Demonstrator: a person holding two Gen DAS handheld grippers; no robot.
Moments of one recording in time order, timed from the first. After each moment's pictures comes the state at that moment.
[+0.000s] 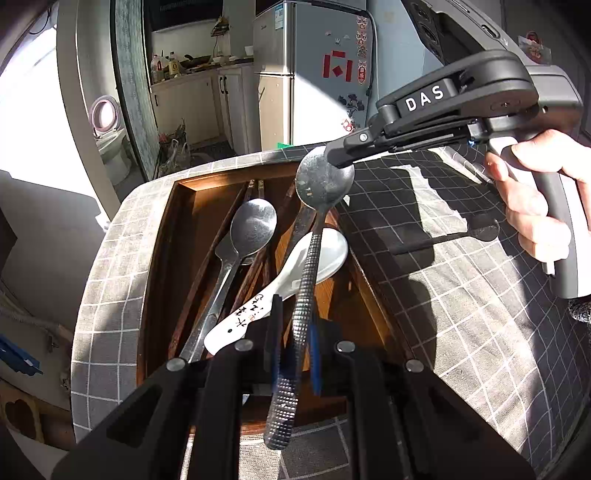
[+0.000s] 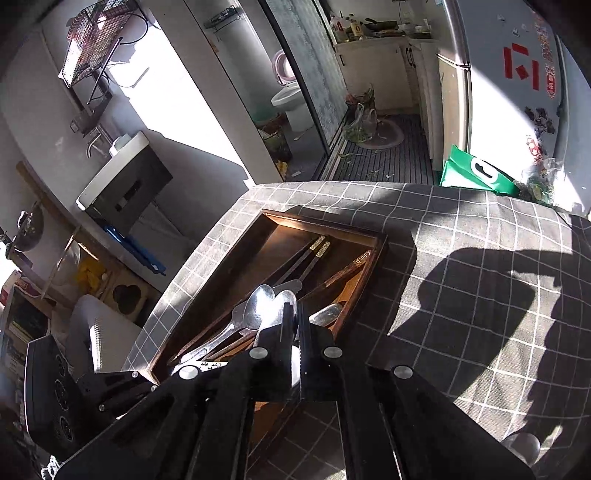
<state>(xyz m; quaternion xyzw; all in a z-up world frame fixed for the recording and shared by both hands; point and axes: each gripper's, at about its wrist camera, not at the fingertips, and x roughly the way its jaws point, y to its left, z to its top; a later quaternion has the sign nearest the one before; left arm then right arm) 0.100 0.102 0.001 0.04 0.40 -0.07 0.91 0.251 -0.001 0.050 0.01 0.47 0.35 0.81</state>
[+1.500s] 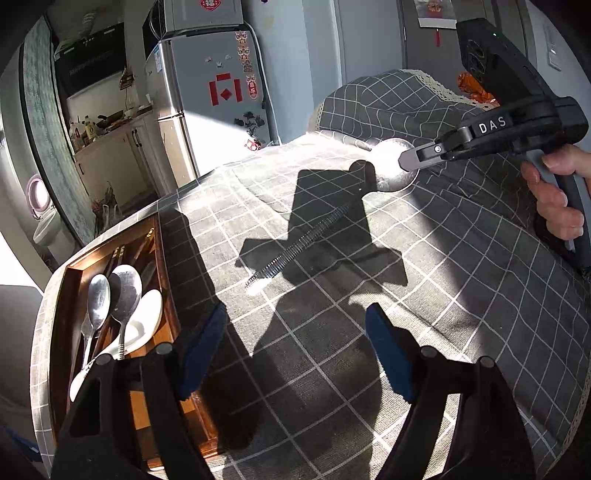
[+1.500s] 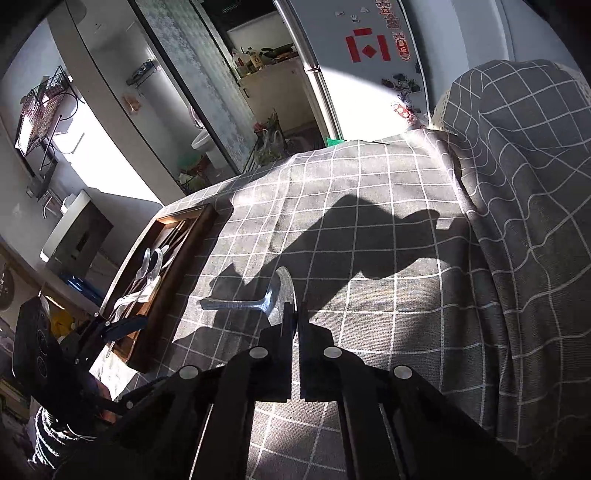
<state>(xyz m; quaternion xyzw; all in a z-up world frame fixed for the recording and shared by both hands) 0.088 -0.027 -0.009 0.14 0.34 -0.21 0.91 0.158 -0.247 0.059 0.08 0.41 0.24 0.87</state>
